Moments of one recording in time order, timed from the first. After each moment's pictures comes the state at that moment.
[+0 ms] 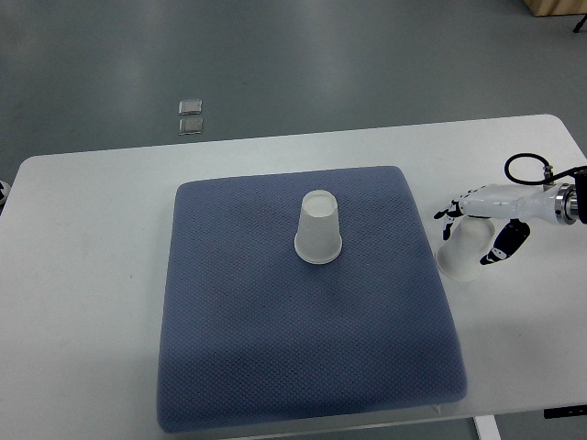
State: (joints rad) left arm -0.02 0.00 -0.04 -0.17 0.06 0.09 -0.05; right arm 1.08 -0.79 -0.20 1.09 -1.44 0.00 0.44
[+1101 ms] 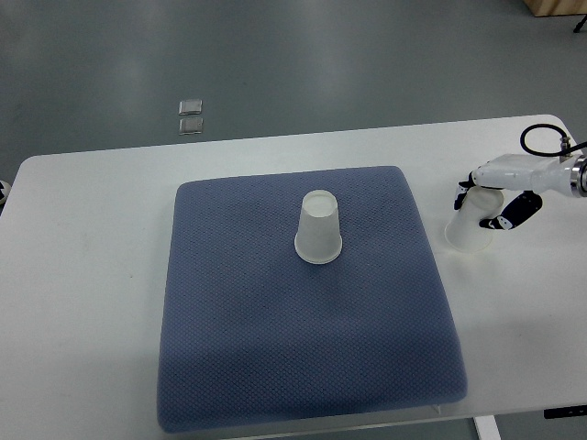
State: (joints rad) left arm -0.02 0.00 -0.04 -0.17 0.06 0.09 -0.05; right arm 1.21 -0.84 -0.20 1.08 -1.43 0.04 0.46
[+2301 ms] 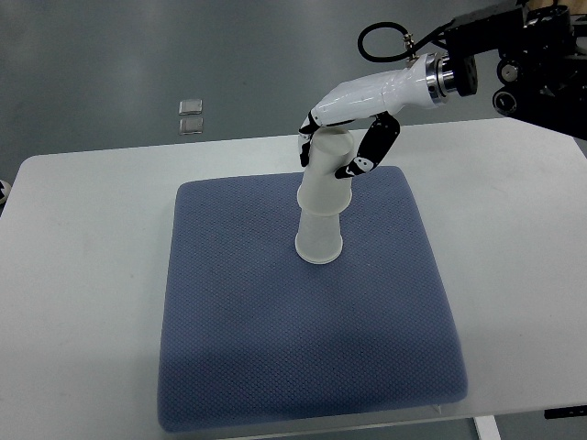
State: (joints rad) left arm -0.02 0.00 -0.04 -0.17 0.06 0.09 -0.05; right arm 1.58 -0.50 -0.19 1.10 -1.31 0.29 0.54
